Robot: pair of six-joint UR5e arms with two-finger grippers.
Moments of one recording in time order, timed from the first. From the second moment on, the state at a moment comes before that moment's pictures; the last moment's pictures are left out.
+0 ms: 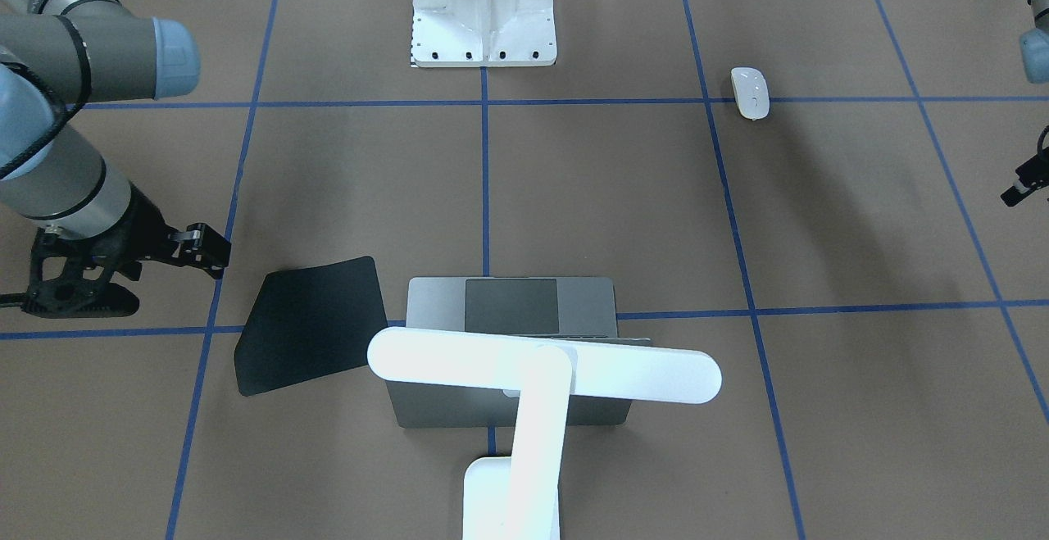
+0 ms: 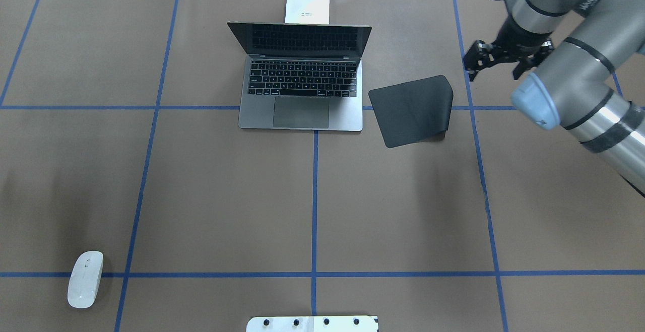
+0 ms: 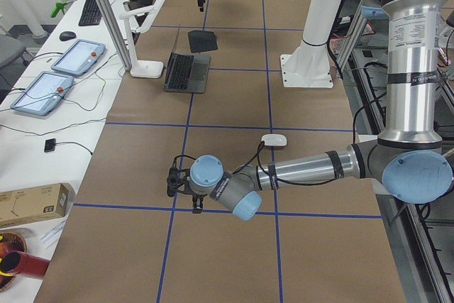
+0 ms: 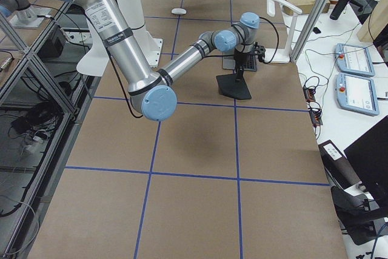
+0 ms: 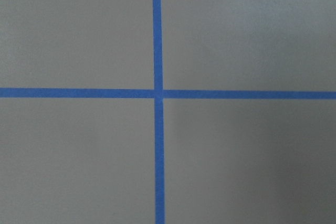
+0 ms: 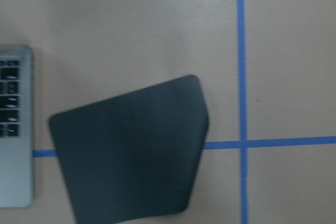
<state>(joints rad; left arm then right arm) -1.37 -1.49 -1.43 -2.41 -2.45 -0.65 1.03 -1.11 1.68 -1.74 2.19 0.63</state>
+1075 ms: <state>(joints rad) -0.83 -1.30 -1.87 -2.41 -2.15 -1.26 1.20 -1.39 1.69 -1.73 2.19 0.11</state>
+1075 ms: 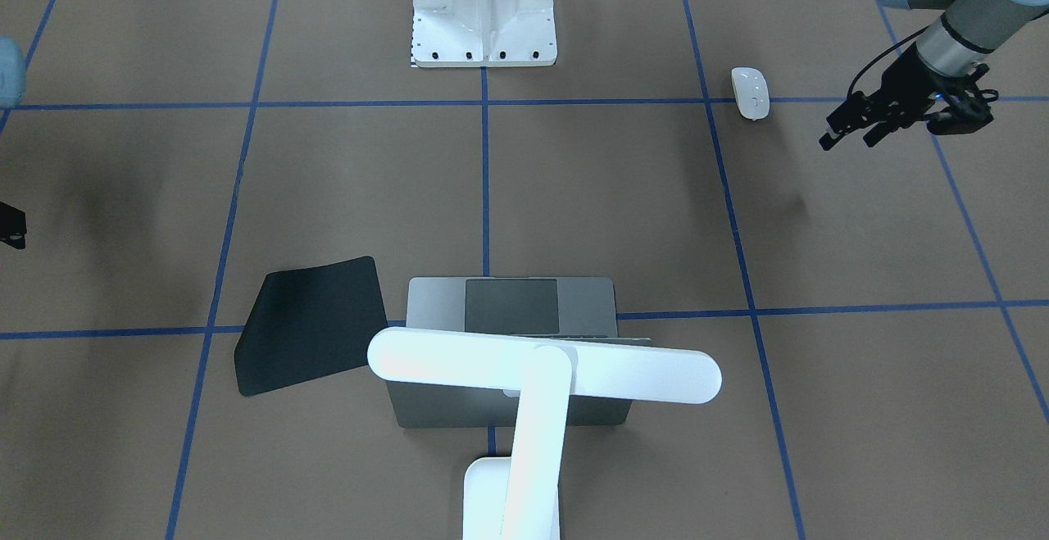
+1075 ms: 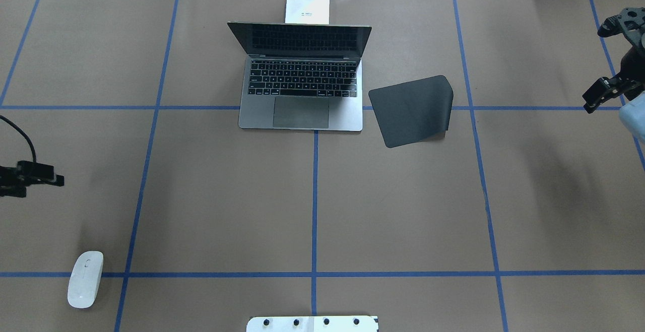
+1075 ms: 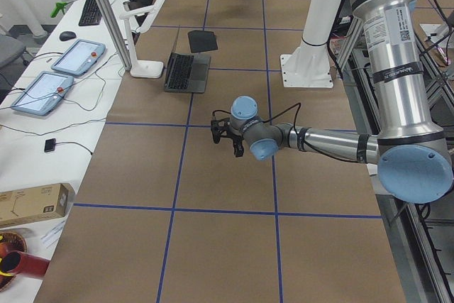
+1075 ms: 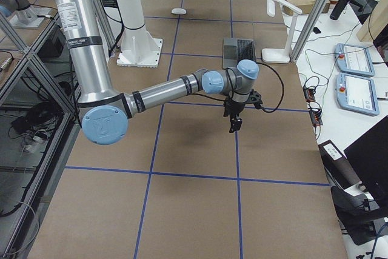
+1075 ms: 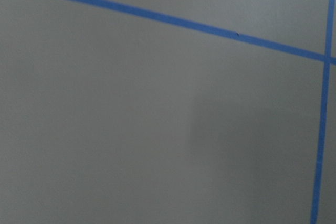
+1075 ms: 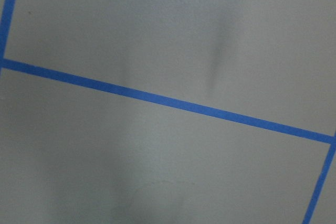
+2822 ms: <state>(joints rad) -0.35 -1.19 -2.00 -2.36 -1.86 -1.40 1.20 -1.40 1.70 -1.73 2.19 0.12</state>
